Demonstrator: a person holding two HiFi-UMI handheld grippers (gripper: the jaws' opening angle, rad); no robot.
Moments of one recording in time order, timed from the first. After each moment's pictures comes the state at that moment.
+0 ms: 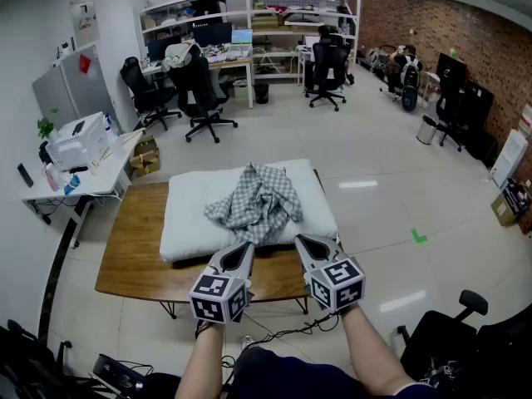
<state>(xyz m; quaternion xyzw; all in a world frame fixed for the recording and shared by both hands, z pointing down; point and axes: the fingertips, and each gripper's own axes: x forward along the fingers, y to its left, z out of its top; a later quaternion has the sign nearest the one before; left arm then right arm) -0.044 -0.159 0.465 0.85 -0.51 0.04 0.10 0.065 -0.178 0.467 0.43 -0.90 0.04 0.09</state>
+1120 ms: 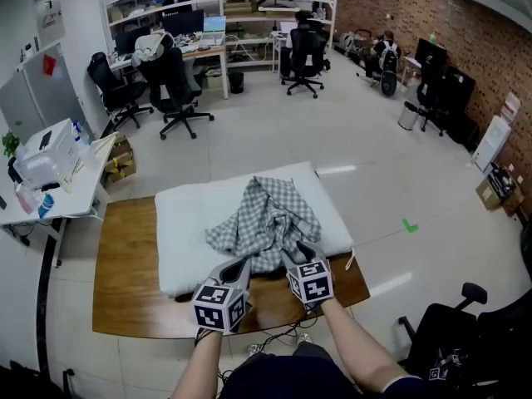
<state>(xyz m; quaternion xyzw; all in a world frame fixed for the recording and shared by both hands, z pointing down) -0.095 -0.240 0.536 0.87 -0.46 0.09 0.17 0.027 -0.295 0.602 0.53 -0.81 0.12 0.21</state>
